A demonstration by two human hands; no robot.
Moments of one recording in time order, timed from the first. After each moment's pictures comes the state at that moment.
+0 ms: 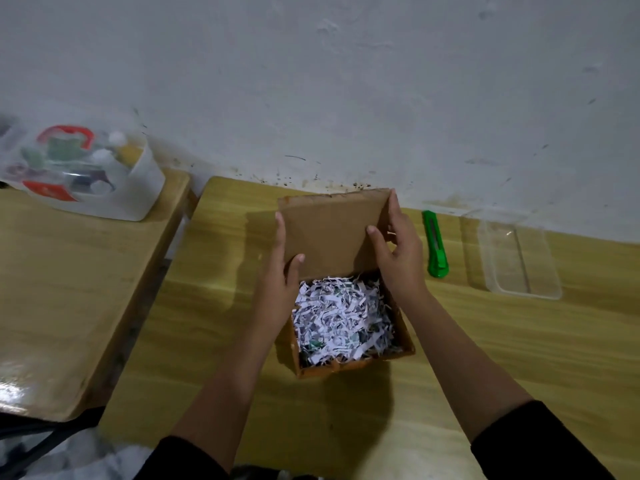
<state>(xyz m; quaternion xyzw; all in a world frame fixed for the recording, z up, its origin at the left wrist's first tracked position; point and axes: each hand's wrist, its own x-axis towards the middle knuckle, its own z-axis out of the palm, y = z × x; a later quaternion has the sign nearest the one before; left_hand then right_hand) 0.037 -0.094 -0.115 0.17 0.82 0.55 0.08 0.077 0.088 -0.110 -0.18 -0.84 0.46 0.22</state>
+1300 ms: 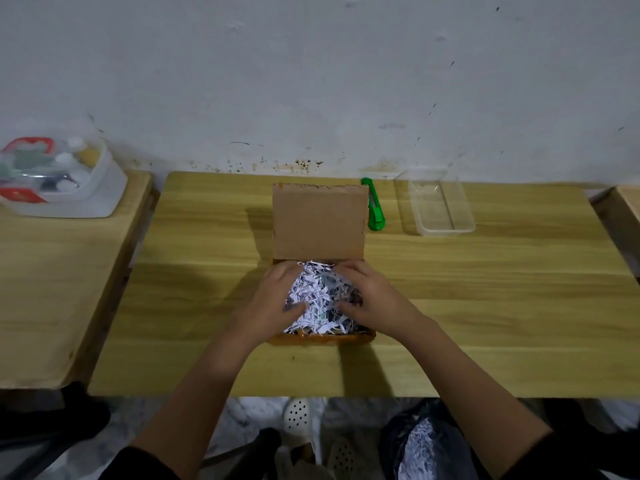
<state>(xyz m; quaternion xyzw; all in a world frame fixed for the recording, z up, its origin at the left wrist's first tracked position) 0.140 -0.100 -0.085 0.40 0.87 0.23 0.20 0.239 0.075 -0.088 -0.08 -0.94 0.33 -0.05</state>
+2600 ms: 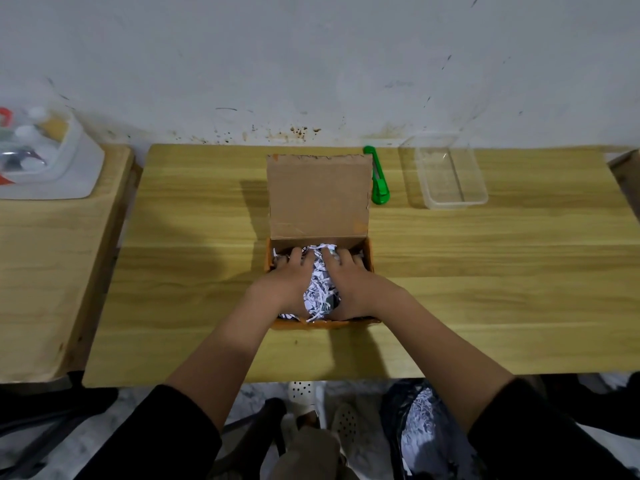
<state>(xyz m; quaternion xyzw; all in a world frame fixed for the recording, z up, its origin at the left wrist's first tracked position) 0.127 -0.064 -0.110 0.40 0.84 -0.03 0.37 0.211 0.055 -0.113 -0.10 -0.92 0.26 -0.28</state>
